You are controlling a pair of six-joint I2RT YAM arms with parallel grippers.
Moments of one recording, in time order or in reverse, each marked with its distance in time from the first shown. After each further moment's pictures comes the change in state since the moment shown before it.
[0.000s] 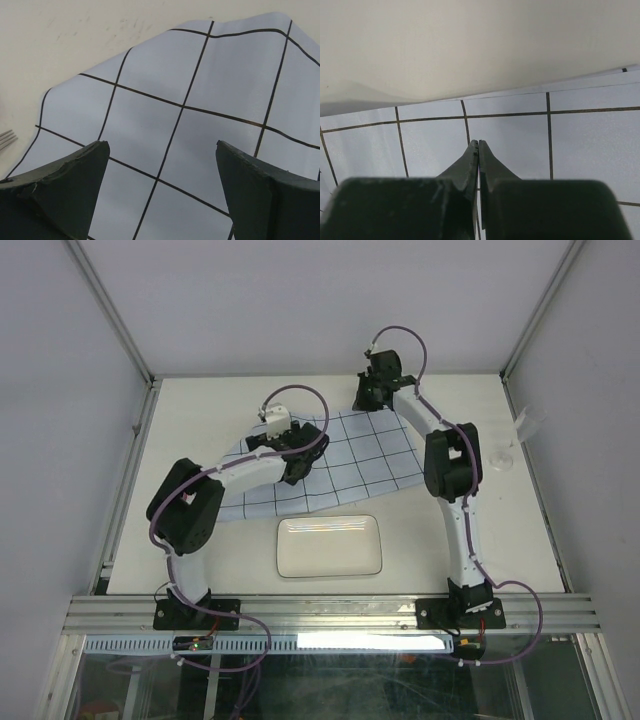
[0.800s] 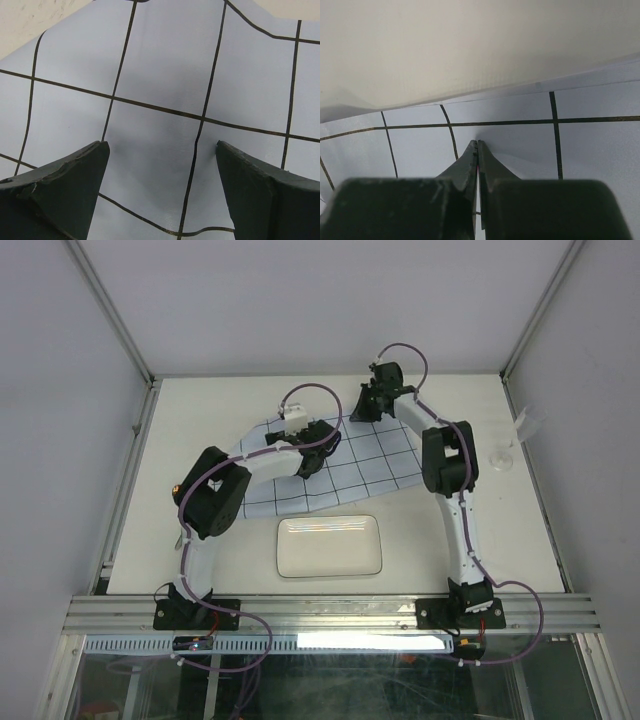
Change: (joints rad) left arm 0.000 0.224 0.164 0.076 0.141 0.060; right arm -0.033 0.117 -0.018 0.077 -0.111 0.114
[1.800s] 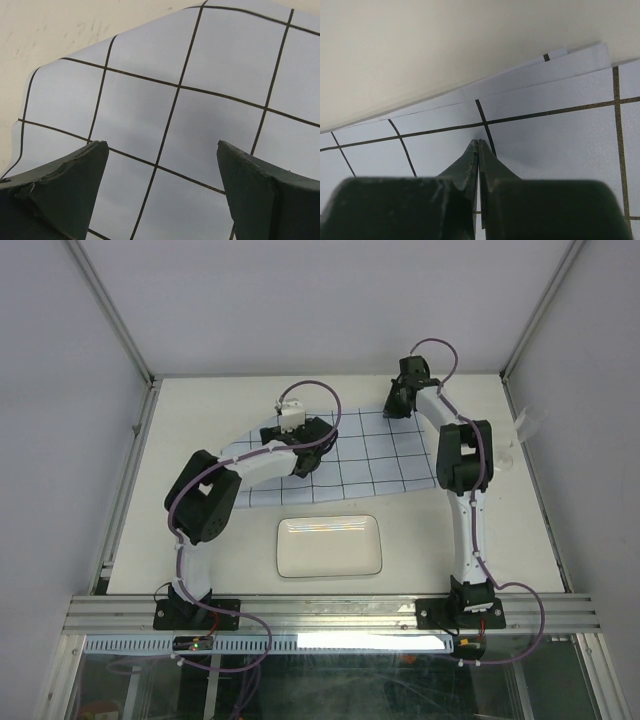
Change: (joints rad) left arm 0.001 -0.068 -0.020 -0.004 -0.062 0.084; right arm -0.117 -0.042 -0.005 -0.097 0.161 -0.007
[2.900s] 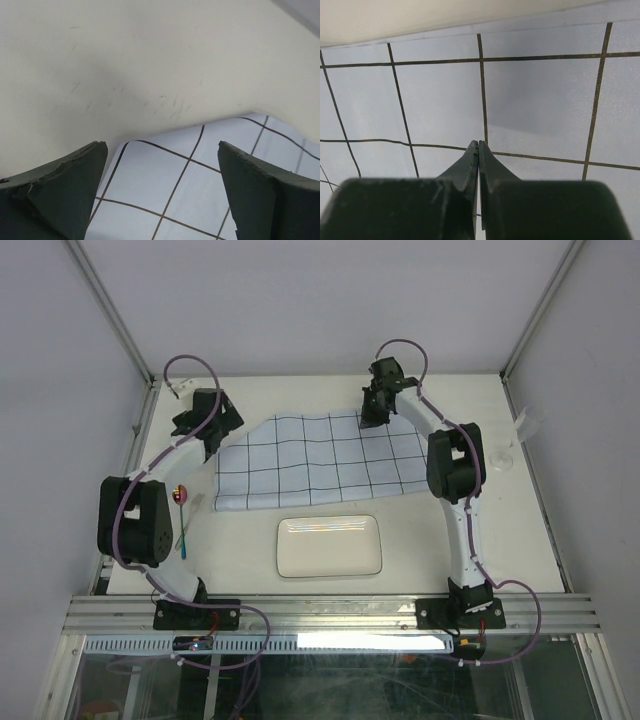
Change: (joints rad) left arm 0.511 -0.320 -0.245 0.220 0.460 0.138; right arm 0.146 -0.099 -0.029 -0.149 -0.041 -0.087
